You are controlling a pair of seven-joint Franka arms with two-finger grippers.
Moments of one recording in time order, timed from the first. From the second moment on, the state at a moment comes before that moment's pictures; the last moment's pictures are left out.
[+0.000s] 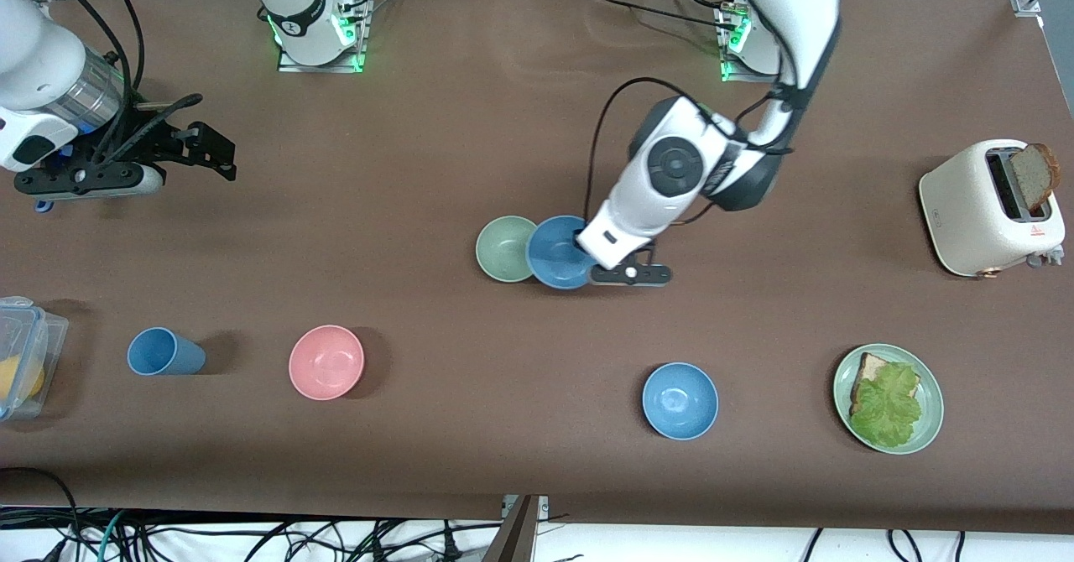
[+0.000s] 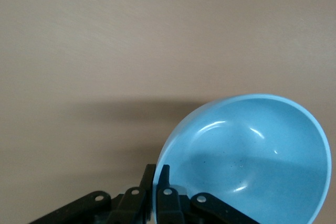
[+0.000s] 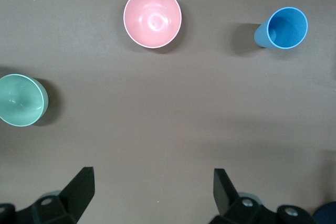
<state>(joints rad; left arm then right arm) -0.54 0.58 -0.08 -1.60 -0.15 2.23 -0.59 0.15 0.02 0.00 -1.67 0.02 1.68 0.08</state>
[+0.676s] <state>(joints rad) -0.66 0.74 -0.02 -1.43 -0.15 2.23 -0.74 0.15 0.02 0.00 -1.67 0.02 1.68 0.08</state>
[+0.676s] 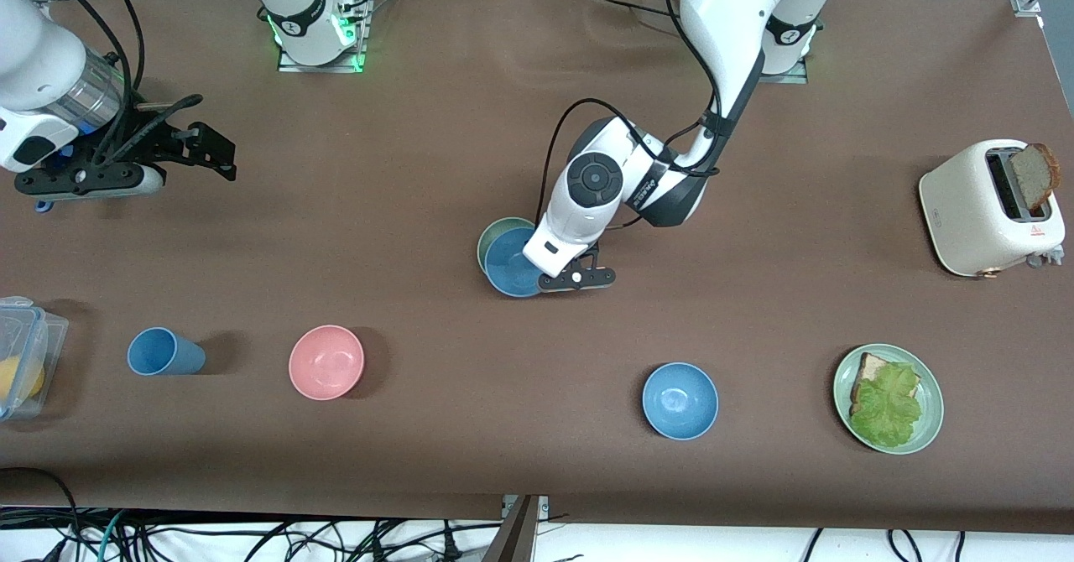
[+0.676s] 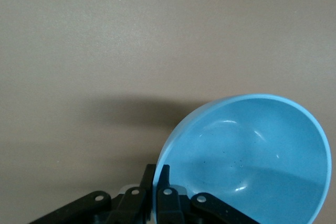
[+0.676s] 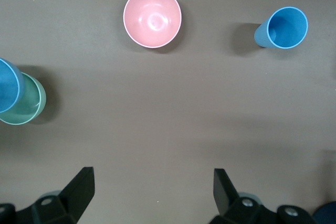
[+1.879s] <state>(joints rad) -0.73 0.73 -0.03 -1.43 -0.15 2.21 -0.78 0.15 0.02 0.00 -1.67 0.02 1.68 0.08</state>
